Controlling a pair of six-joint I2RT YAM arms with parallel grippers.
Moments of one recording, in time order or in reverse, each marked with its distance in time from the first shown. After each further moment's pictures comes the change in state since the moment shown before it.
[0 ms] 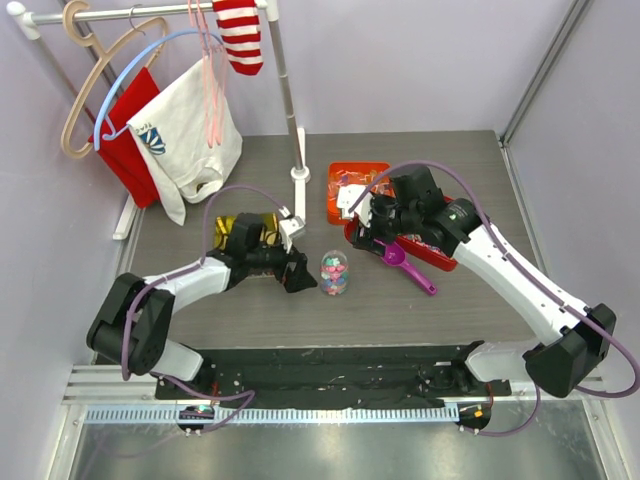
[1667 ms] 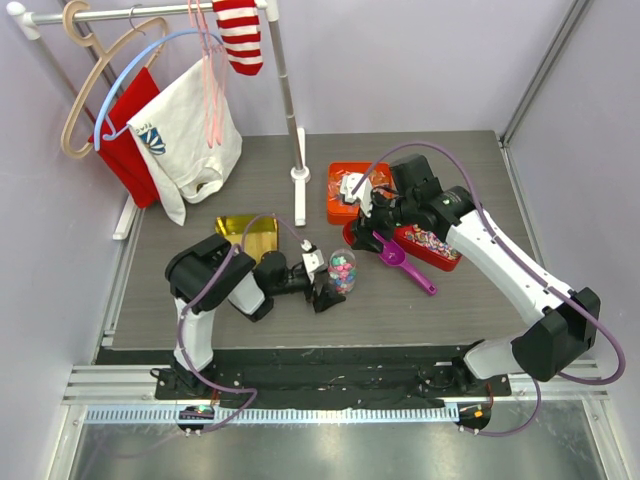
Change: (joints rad) left arm -0.228 0.544 -0.193 1.189 -0.102 -0.085; right arm -0.083 0.094 0.043 -0.035 -0.160 0.090
